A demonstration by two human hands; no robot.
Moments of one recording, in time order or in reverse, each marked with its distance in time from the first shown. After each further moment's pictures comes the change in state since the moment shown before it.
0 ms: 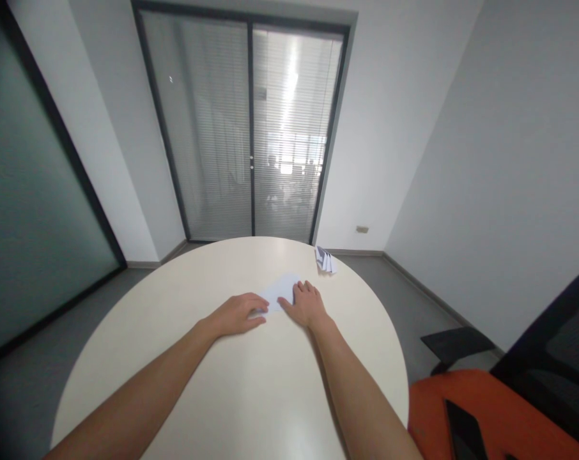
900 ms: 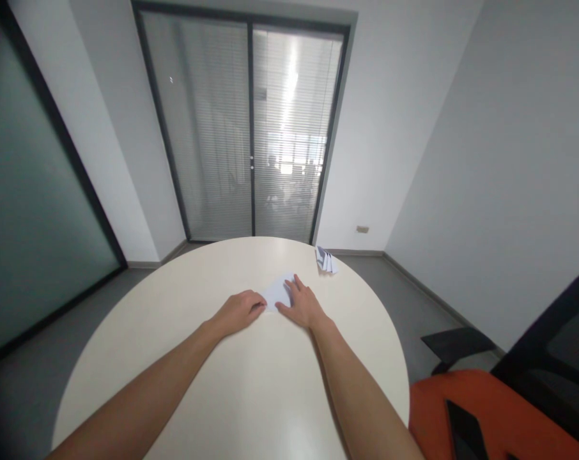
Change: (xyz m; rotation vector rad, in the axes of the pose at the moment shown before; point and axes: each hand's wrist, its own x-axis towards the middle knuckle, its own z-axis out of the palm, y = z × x) left_hand 0.006 0.007 0.002 0.066 0.079 -0.167; right_hand 0.000 -0.002 0.001 0.187 0.050 -0.107
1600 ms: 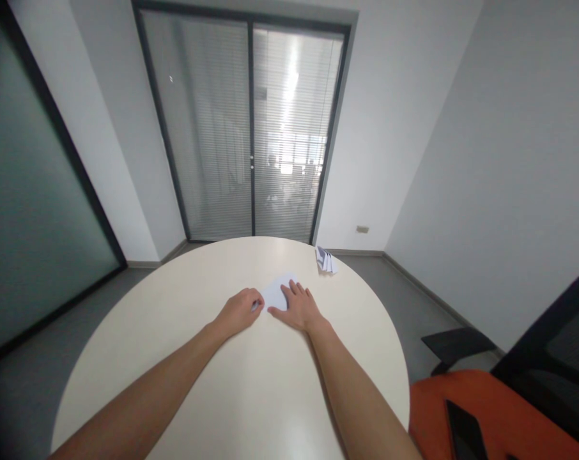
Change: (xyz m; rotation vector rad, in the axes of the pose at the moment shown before) left_hand 0.004 0.003 0.009 0.015 0.082 -0.110; right_hand -0.002 -0.011 0.002 -0.038 -0.130 0.063
